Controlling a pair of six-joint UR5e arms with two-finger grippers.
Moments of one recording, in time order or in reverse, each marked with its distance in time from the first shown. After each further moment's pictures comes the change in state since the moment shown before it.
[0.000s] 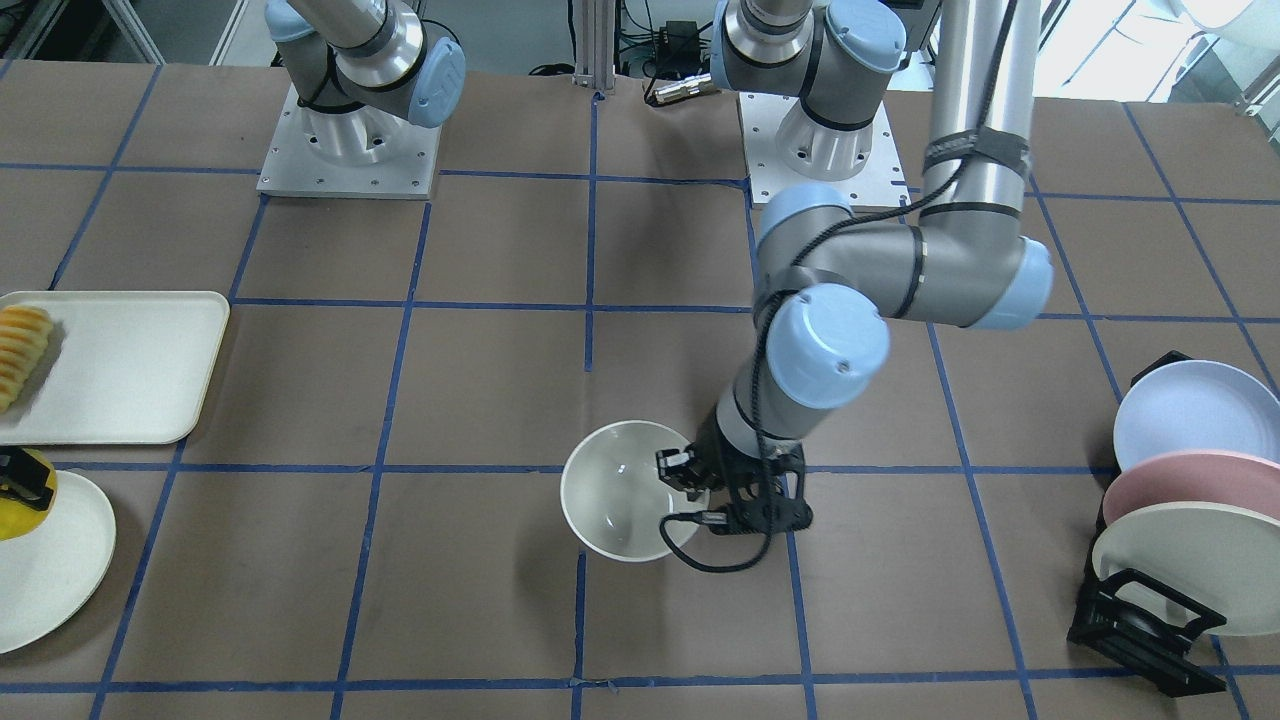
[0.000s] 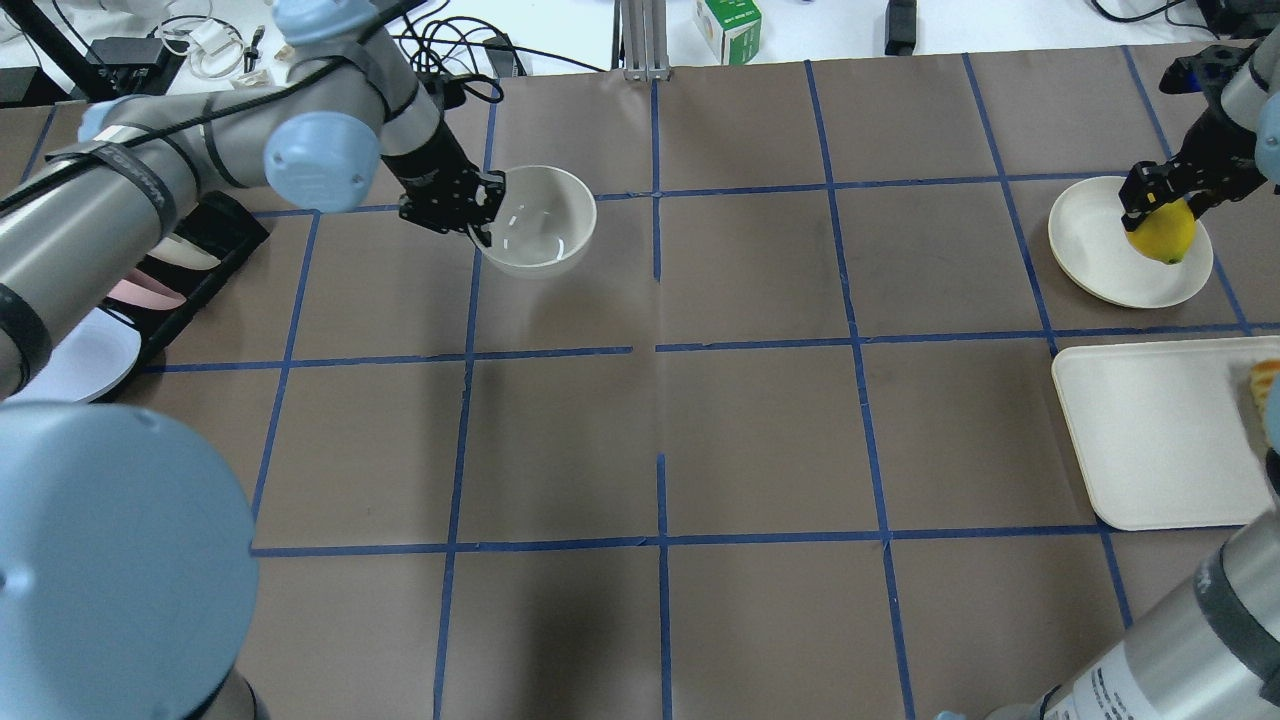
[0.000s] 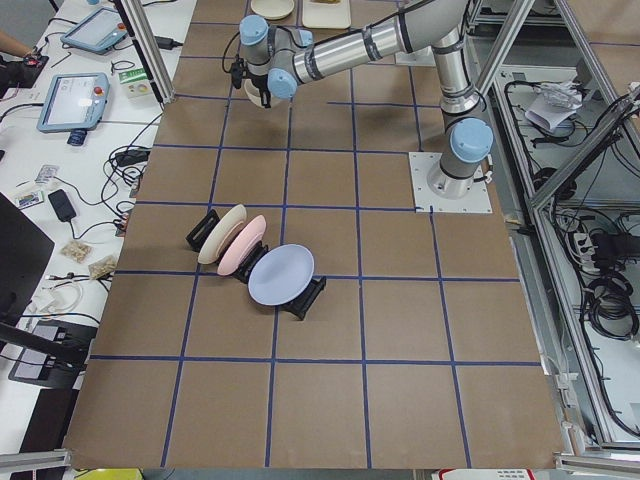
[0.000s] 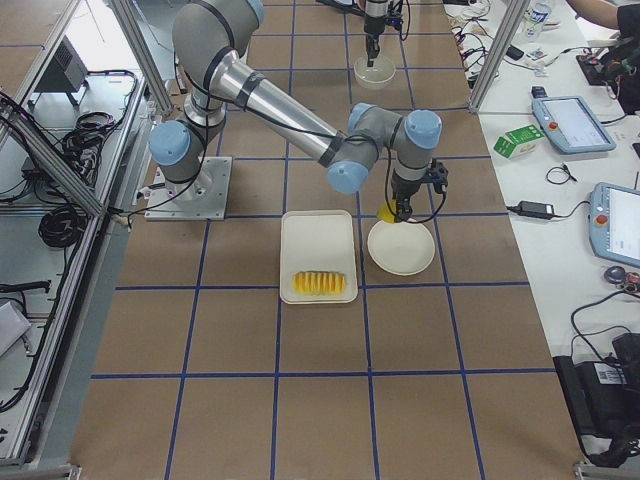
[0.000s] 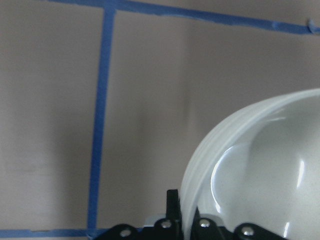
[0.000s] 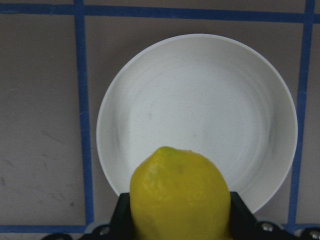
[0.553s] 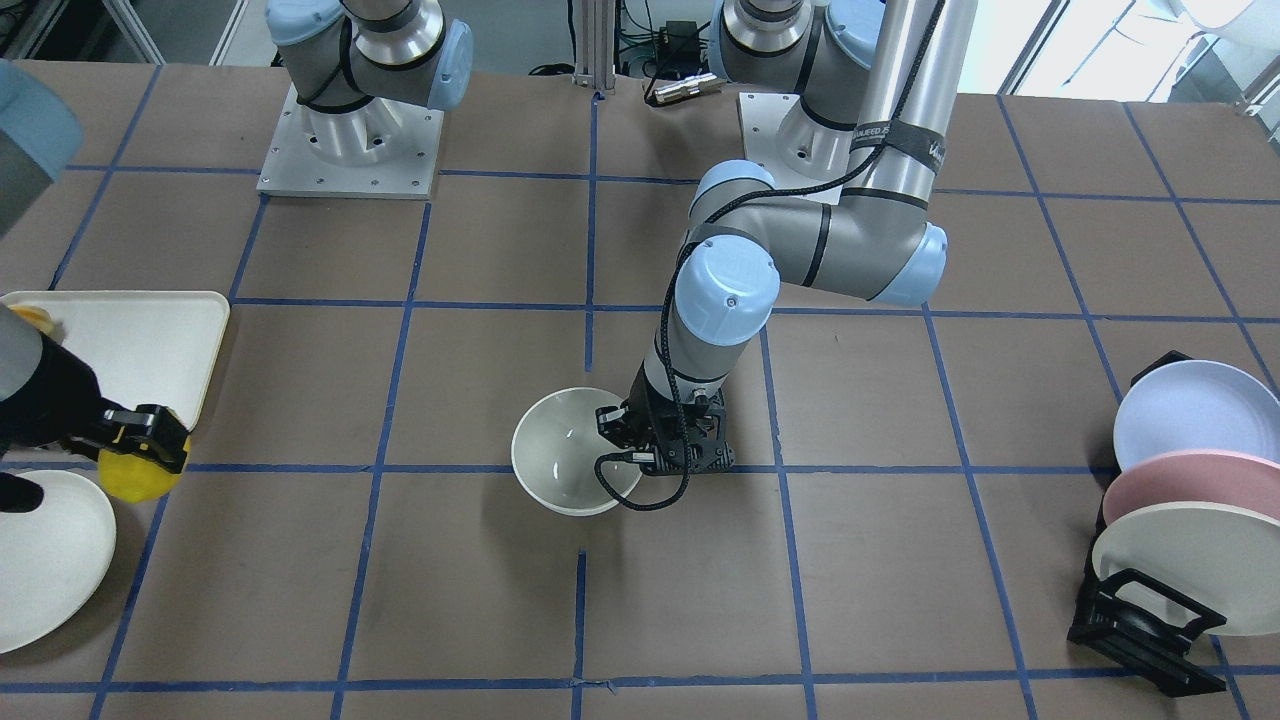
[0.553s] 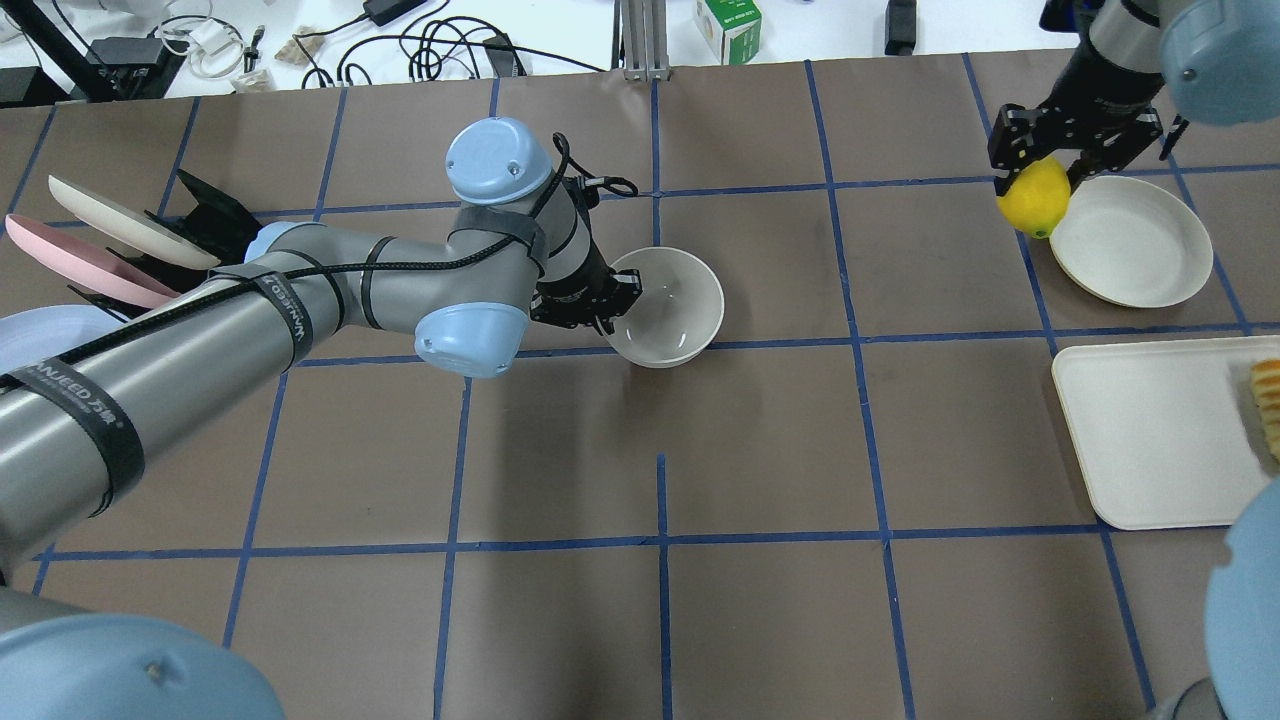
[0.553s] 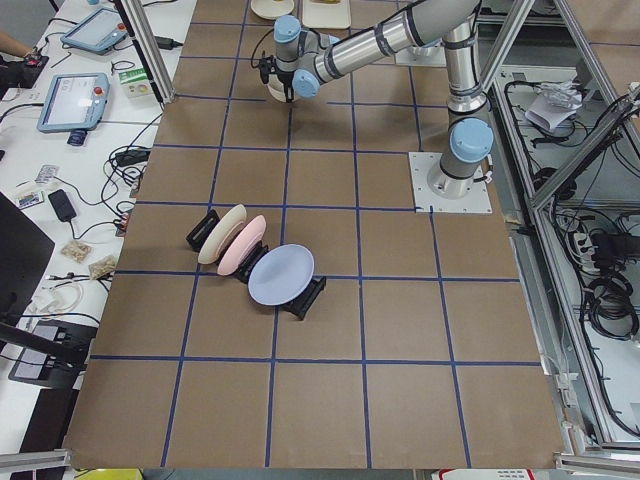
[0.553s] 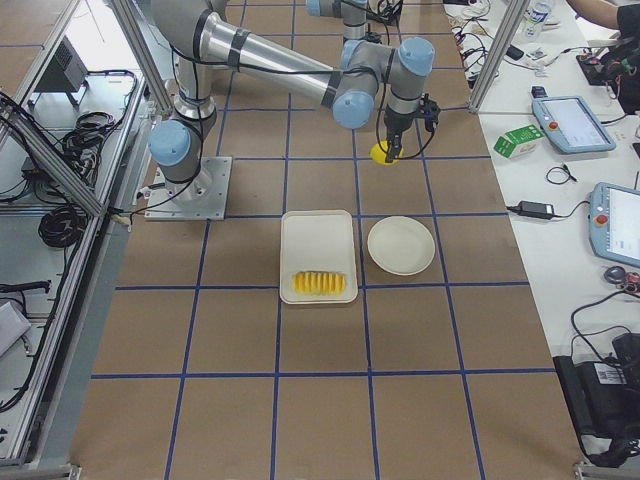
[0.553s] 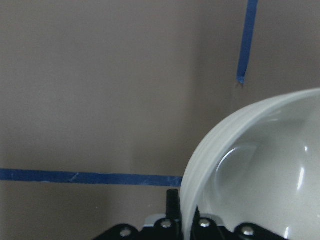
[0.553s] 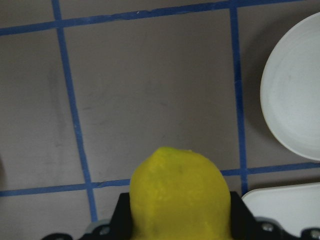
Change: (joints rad) left arm -0.077 0.027 -0.154 0.161 0.004 -0.101; right arm 0.227 -0.112 0.003 0.140 0.014 0.317
